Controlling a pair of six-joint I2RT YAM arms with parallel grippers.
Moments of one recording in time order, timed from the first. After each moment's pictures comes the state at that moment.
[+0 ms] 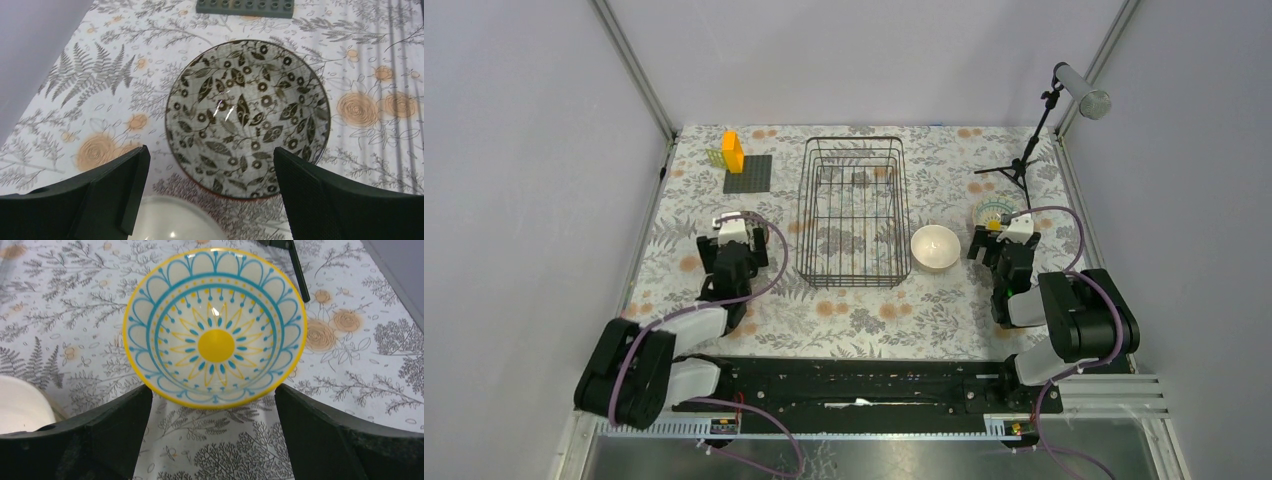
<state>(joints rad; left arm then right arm) -0.28 1.16 0.26 0.54 -0.52 -0.10 0.07 1.54 0.19 1.09 0.22 0.05</state>
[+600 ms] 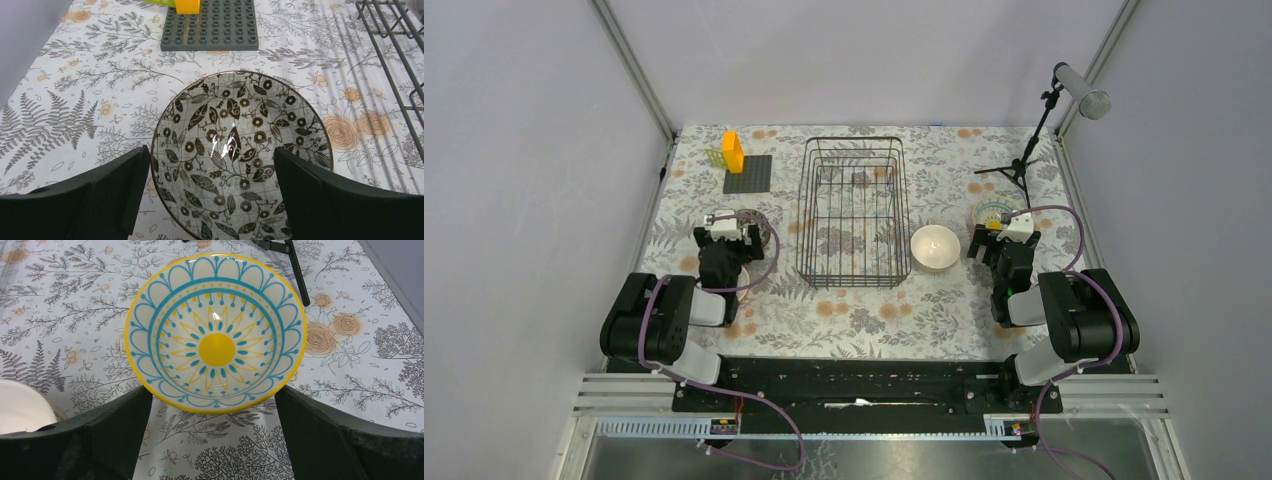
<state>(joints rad) -0.09 1.50 0.21 1.12 -0.14 0.00 0.07 1.54 0.21 1.09 0.22 0.05</state>
